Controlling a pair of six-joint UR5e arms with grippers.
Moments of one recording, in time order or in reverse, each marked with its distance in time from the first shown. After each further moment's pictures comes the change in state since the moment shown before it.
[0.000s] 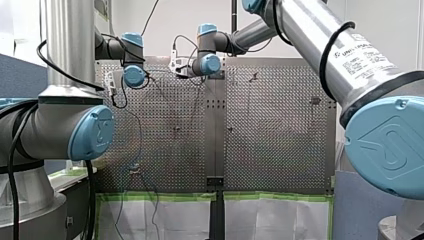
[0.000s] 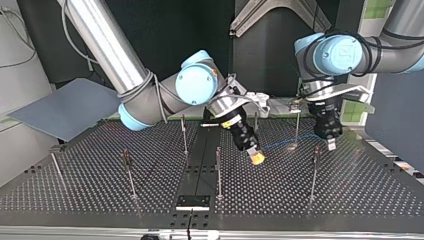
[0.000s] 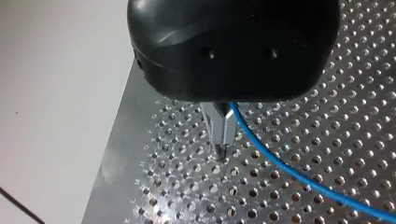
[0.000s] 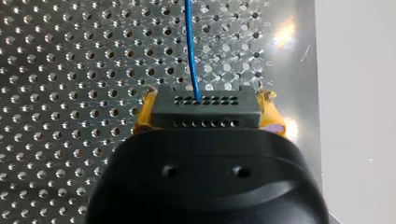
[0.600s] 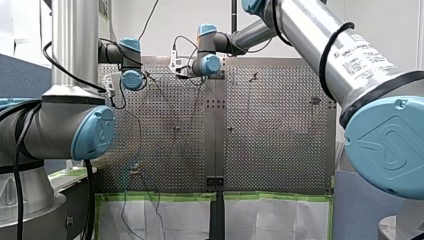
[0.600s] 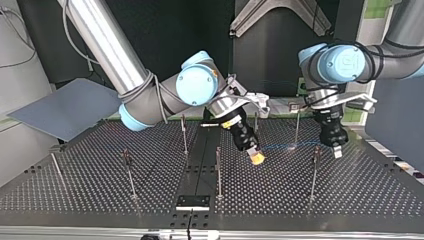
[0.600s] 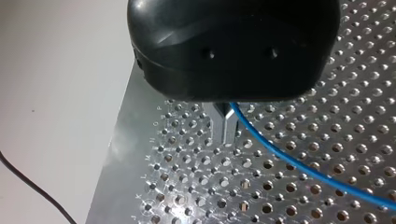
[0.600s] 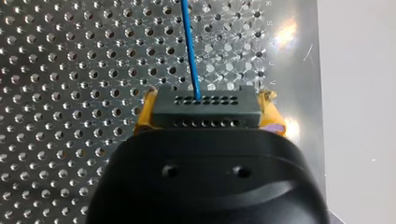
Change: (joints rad) left arm 0.044 -0.044 0.018 0.084 0.032 -0.008; right arm -0.001 0.005 -0.003 0.001 0.000 0.002
